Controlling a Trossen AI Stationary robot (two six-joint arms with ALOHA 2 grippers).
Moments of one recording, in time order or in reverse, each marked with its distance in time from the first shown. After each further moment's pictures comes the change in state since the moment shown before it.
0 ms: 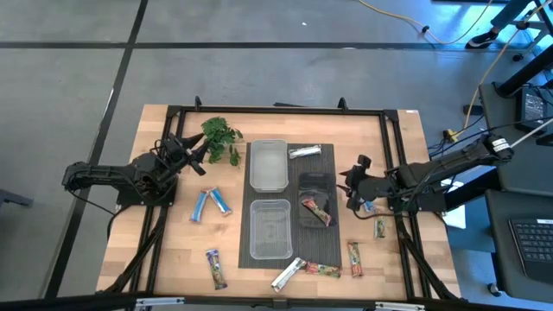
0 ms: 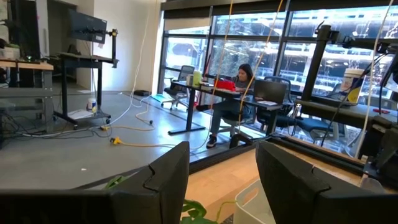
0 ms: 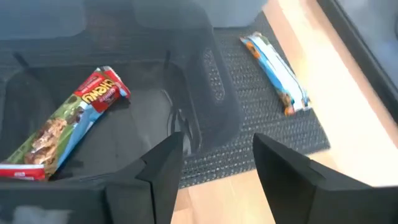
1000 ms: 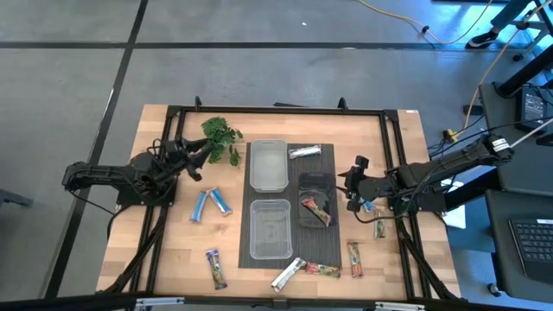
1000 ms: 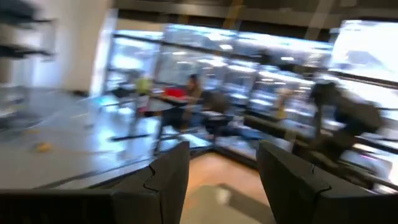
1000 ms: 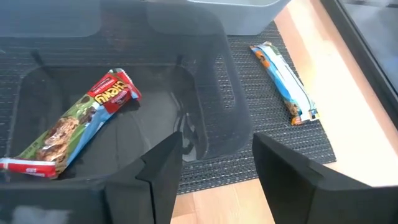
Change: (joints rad) left arm -0.001 0.000 0.000 0.089 0.260 -0.094; right arm -0.003 0.000 0.000 0.024 -0.029 -0.051
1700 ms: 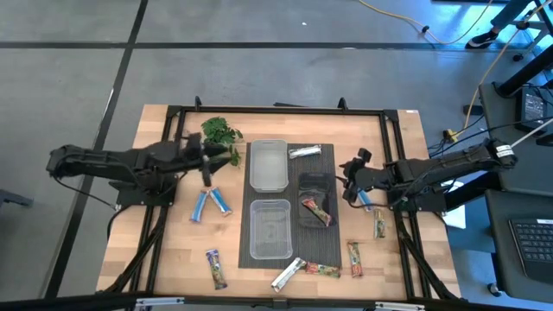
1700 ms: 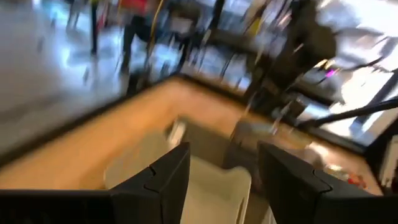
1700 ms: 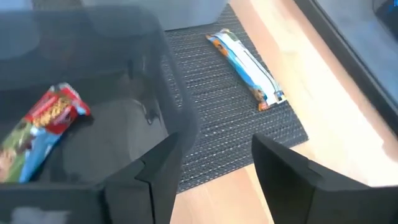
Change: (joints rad) left arm -0.001 0.584 0.488 -0.383 0.179 -0.228; right arm -0.144 0.000 0.000 0.000 -0.003 0.062
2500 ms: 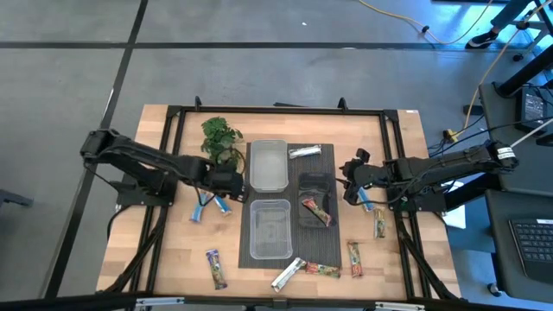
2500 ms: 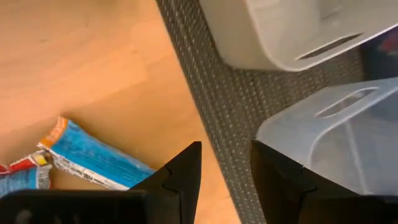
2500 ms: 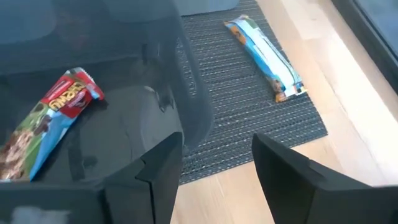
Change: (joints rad) left arm -0.164 0.714 0.408 -0.661 0.161 -0.997; right arm -0.044 0.000 0.000 -0.013 -0.110 -0.055
